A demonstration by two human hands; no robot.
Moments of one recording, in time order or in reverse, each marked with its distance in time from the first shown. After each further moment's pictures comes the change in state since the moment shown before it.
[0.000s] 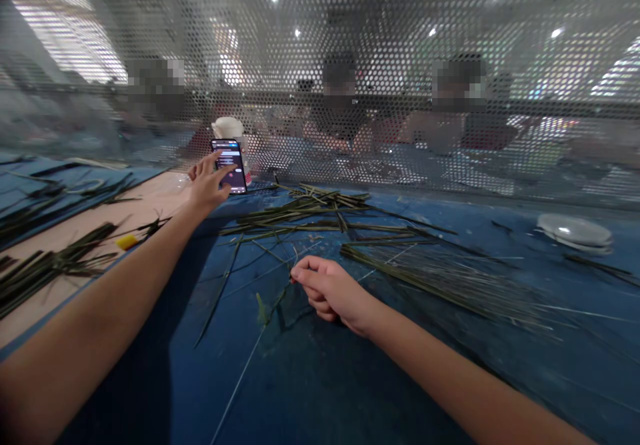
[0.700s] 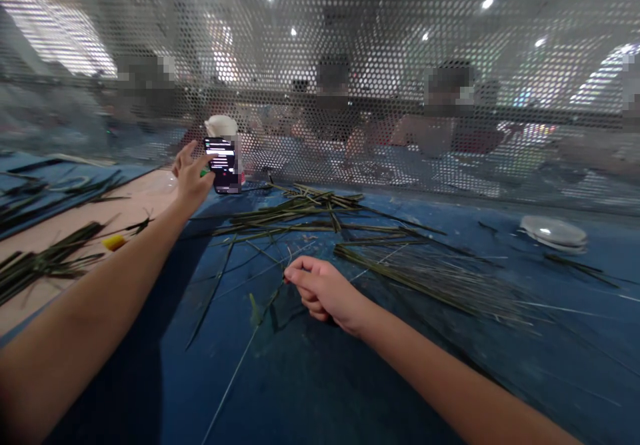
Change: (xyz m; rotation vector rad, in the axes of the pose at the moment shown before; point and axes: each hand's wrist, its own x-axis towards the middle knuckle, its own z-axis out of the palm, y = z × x) left_hand 0.019 -0.026 0.010 0.031 0.189 -0.103; right_hand -0.002 -0.004 0.003 -0.024 0.022 0.012
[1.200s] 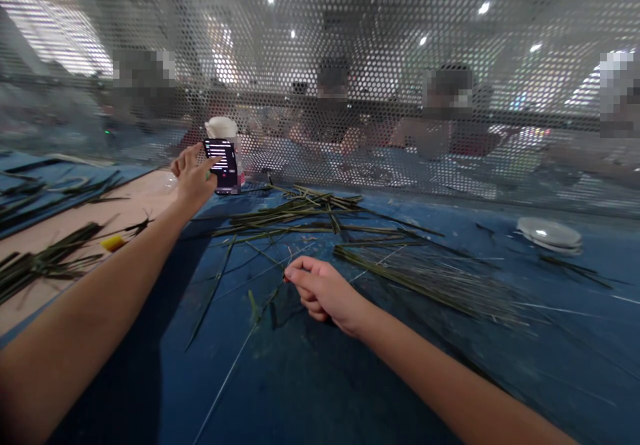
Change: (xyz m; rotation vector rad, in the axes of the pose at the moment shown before) left_hand -0.004 0.012 -0.006 -0.044 -0.116 0.020; right_hand 0.001 0.001 0.001 0.008 0.011 -0.010
